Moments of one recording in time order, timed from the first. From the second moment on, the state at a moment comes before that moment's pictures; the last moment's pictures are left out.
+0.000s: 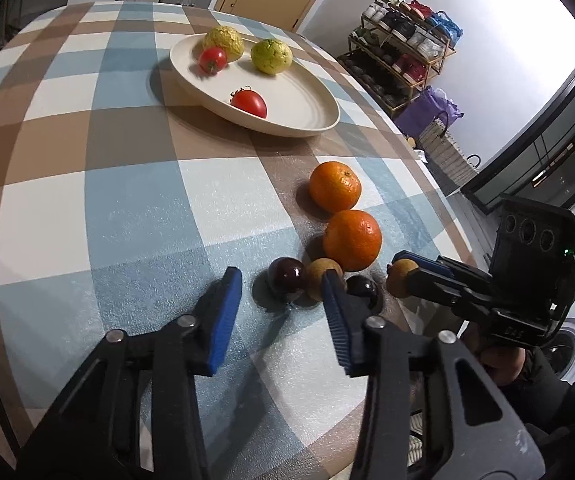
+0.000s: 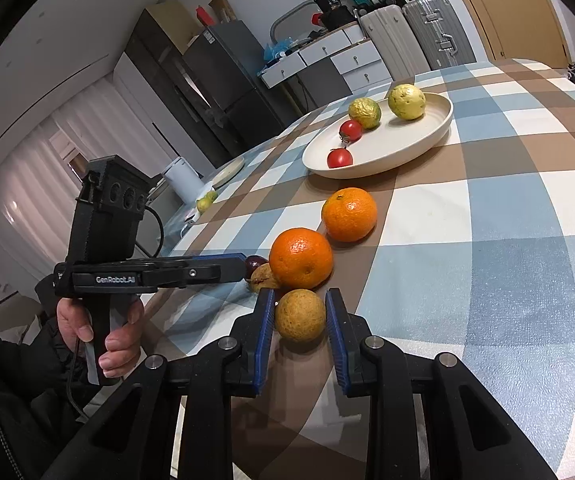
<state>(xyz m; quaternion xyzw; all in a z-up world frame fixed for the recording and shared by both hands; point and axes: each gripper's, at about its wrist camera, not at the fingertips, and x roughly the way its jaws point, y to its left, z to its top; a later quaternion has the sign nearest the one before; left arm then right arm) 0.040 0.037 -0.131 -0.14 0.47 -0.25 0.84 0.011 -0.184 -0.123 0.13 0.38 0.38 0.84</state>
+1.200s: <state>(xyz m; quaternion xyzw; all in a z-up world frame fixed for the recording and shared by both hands) 0.123 0.063 -0.056 -0.16 0.41 -0.22 0.87 0.066 -0.186 -0.057 0.13 0.33 0.39 0.85</state>
